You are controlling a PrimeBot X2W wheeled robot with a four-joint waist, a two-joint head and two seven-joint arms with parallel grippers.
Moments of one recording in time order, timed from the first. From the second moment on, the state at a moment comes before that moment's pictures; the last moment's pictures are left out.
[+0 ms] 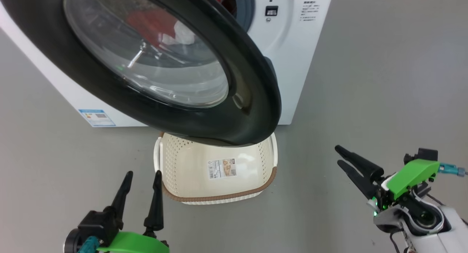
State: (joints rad) left arm -0.12 0.04 -0.12 0.24 -0.28 0.00 -0.25; right arm -0.32 -0.13 0.00 0.53 1.58 0.12 0.53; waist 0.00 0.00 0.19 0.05
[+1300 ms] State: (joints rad) left arm -0.10 0.04 -0.08 0.26 -0.27 0.00 -0.25; right arm -0.19 -0.38 0.48 0.53 1.16 0.12 -0.24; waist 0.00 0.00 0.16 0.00
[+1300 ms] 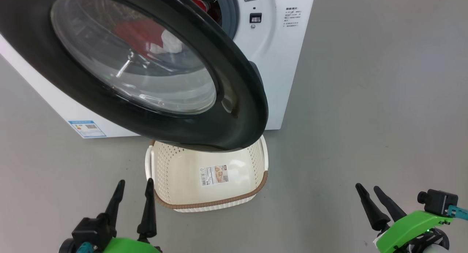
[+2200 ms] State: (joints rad) left arm -0.08 0.04 -0.08 0.25 -0.25 -0.01 -0.25; right arm 0.03 -0.14 -0.07 0.25 0.48 0.12 -0.25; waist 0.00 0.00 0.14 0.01
